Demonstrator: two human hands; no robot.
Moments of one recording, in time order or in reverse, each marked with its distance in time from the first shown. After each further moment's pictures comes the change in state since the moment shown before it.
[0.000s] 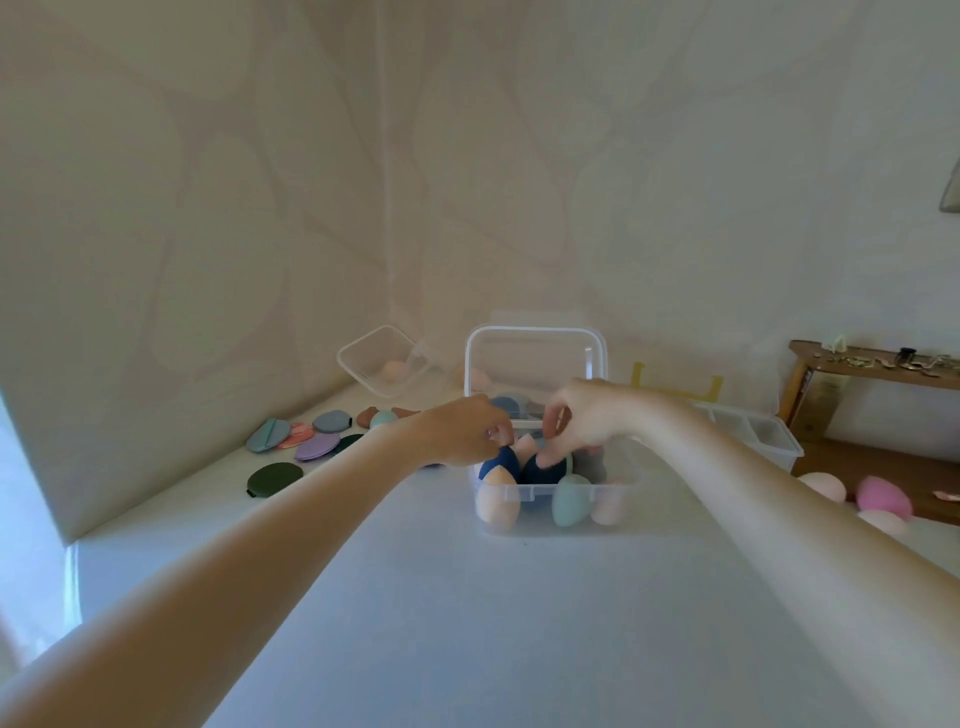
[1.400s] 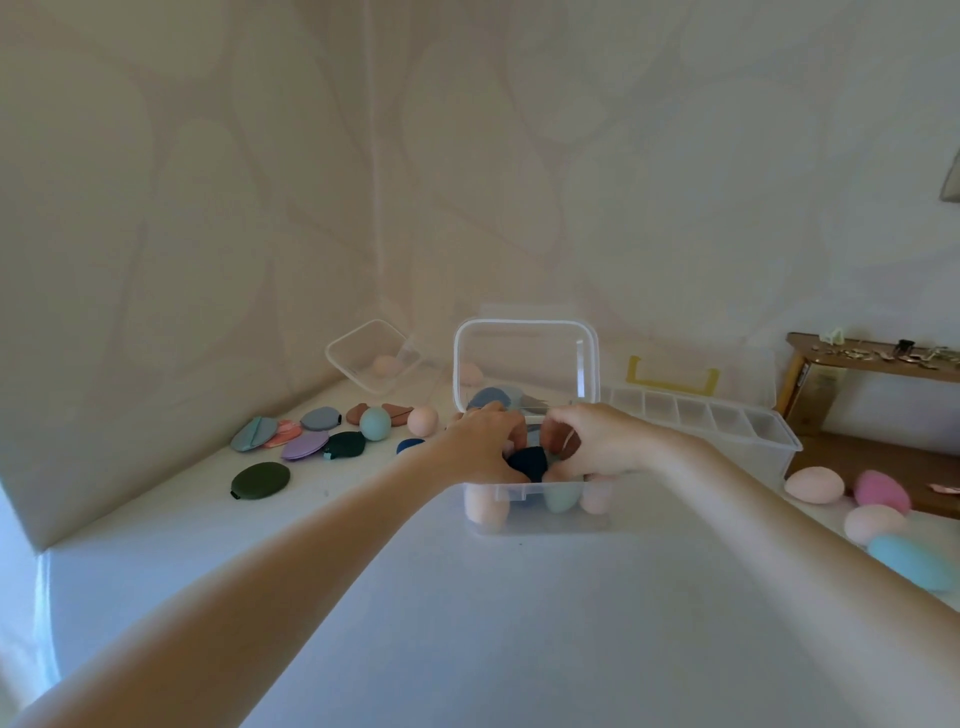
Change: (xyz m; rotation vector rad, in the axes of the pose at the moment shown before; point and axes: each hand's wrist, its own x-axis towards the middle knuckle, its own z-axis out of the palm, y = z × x) left_hand 0.022 0.010 0.029 -0.051 0.098 -0.019; right_hand 0.009 0.032 0.028 0.071 0.071 -0.128
